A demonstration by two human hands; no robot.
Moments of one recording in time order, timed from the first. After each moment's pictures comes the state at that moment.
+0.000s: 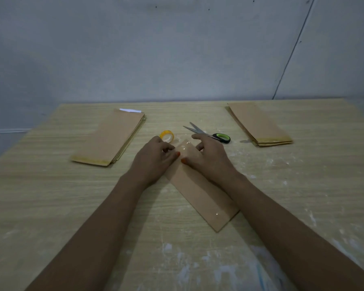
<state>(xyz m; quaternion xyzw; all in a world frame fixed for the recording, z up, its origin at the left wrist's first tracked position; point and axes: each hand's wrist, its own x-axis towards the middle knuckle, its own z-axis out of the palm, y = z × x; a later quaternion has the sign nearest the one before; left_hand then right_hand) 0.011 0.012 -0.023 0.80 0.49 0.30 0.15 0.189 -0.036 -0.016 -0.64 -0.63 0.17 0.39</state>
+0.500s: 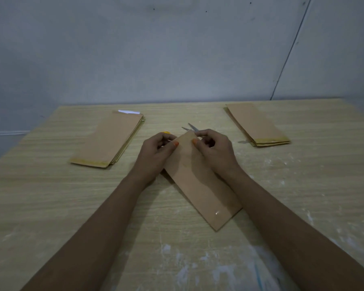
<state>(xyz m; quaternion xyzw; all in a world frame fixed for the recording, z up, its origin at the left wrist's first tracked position) 0.023 0.009 -0.020 0.66 0.38 0.49 0.42 0.203 -0.029 -0.012 -0.58 -0.57 0.20 0.54</state>
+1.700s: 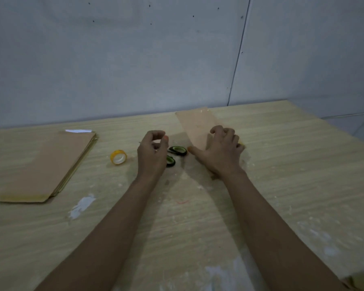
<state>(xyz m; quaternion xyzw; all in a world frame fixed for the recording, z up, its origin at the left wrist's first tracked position) 0.147 0.034 -0.019 0.63 0.41 0.55 0.36 0.310 -0.033 -0.003 -0.83 -0.47 -0.03 0.29</state>
